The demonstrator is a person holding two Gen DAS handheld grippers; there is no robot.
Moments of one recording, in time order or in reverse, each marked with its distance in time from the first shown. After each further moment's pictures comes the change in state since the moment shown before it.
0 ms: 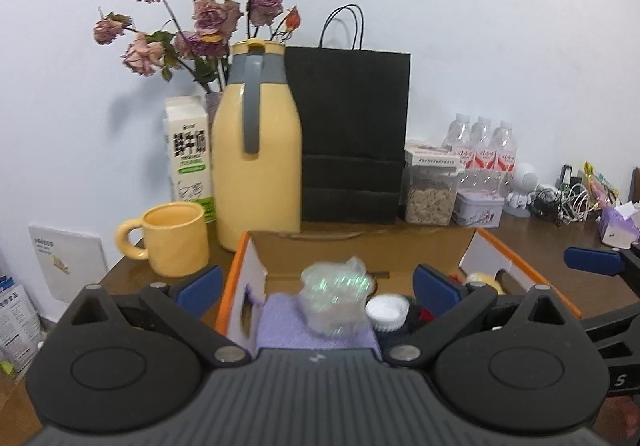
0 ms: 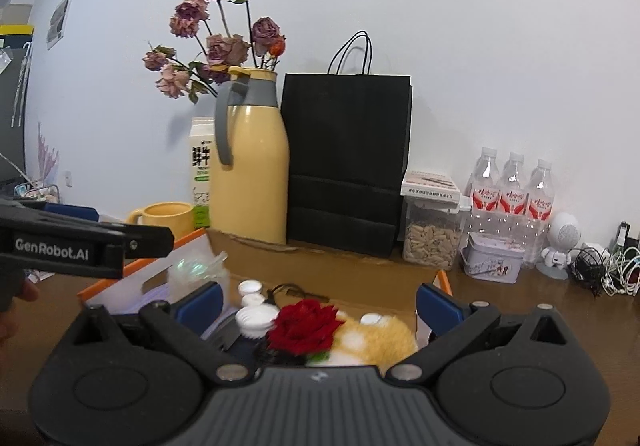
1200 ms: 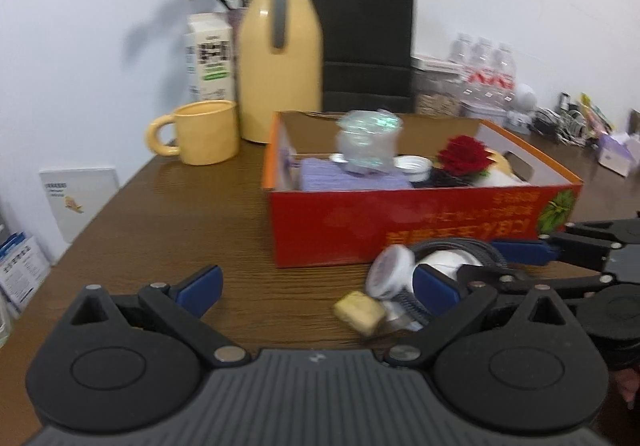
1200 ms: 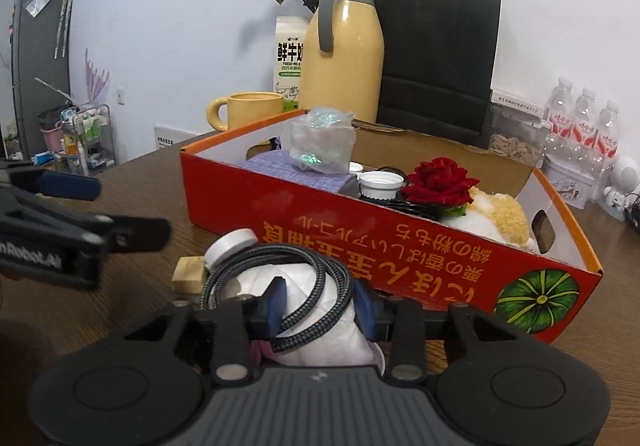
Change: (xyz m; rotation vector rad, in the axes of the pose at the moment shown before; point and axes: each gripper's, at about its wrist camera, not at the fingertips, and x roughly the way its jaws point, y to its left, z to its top) left arm -0.038 0.029 -0.079 0.032 0.186 -0.022; right arm -0.005 0.077 -0.068 -0.075 0.233 0.139
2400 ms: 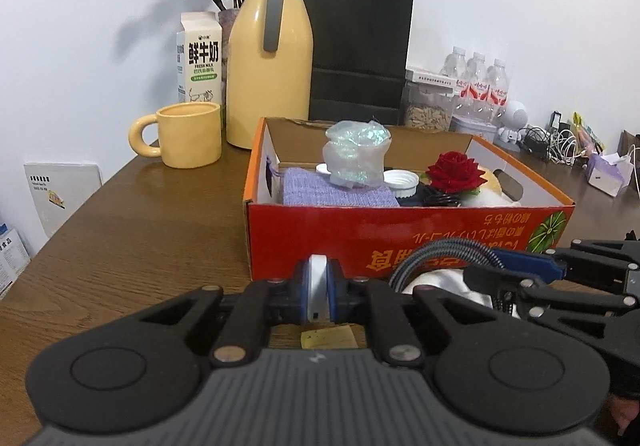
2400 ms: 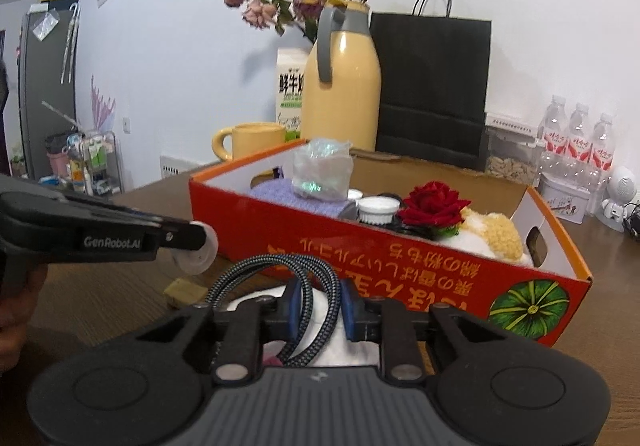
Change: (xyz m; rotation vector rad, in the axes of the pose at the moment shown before) left arm 0.009 0.004 0.003 -0.057 -0.032 -0.038; right arm -0.017 -0.004 -0.002 0.022 -0.106 0.014
